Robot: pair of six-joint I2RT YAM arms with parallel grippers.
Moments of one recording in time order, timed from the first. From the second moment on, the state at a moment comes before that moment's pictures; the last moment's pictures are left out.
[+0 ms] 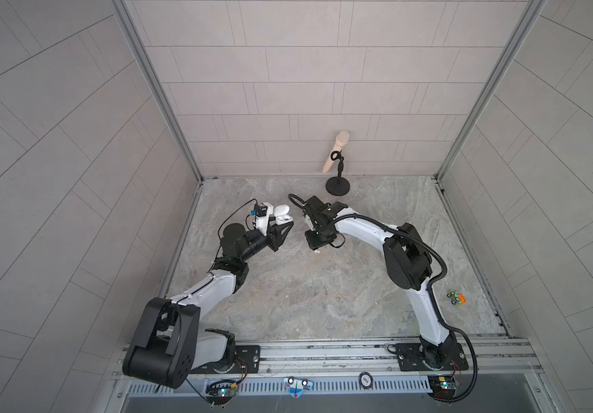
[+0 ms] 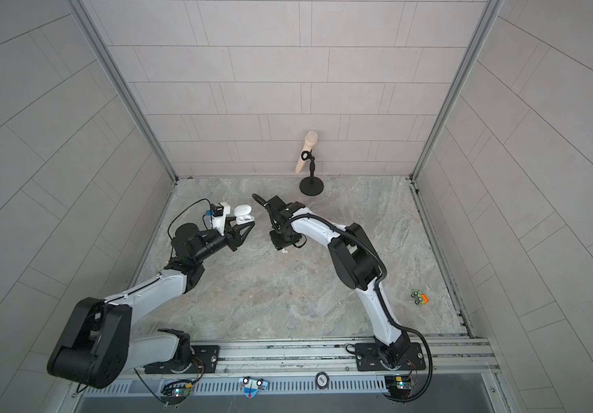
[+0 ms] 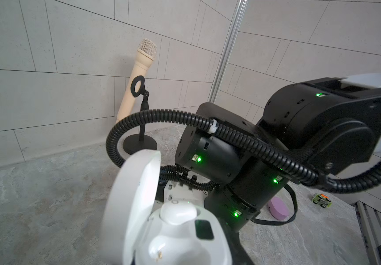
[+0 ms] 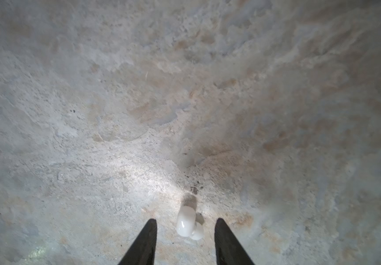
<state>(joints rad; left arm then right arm) -0.22 1.27 0.50 0.72 0.61 -0.17 0.67 2.23 1.85 -0.90 -0.06 0.24</state>
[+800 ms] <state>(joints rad) -0.22 1.27 0.49 0.72 0.61 -0.17 0.71 2.30 1.89 -0.95 -0.01 0.22</state>
